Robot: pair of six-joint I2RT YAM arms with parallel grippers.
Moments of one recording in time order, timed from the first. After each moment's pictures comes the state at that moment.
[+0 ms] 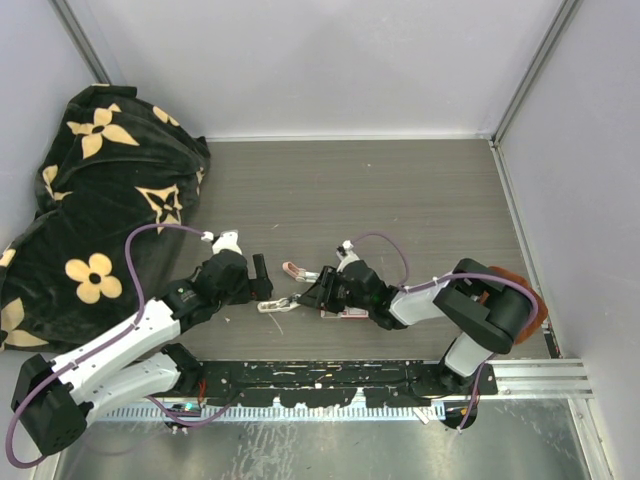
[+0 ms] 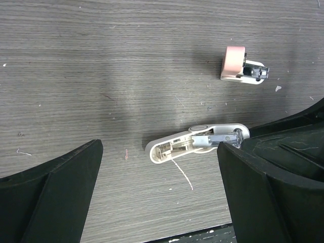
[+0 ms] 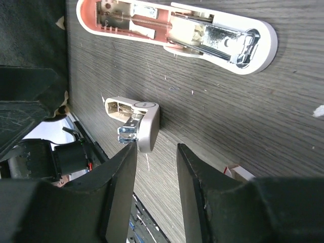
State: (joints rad) left arm -0.73 0.89 0.58 -0.51 -0.28 -0.72; right arm 0.90 1.62 0.44 0.68 -0.18 1.10
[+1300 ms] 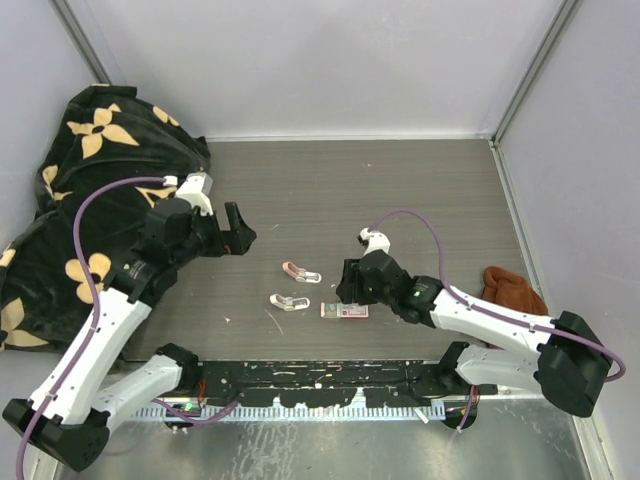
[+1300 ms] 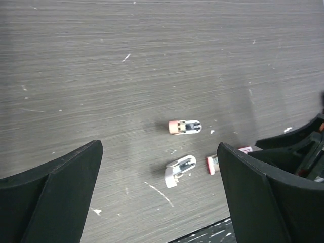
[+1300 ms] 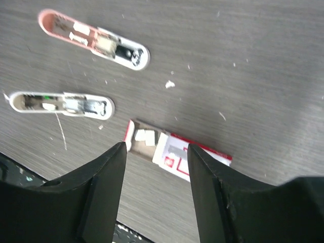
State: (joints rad) left arm -0.44 0.90 1.03 -0.64 0.03 -0.42; right arm 0.89 1.10 0.59 -0.19 0.17 0.69
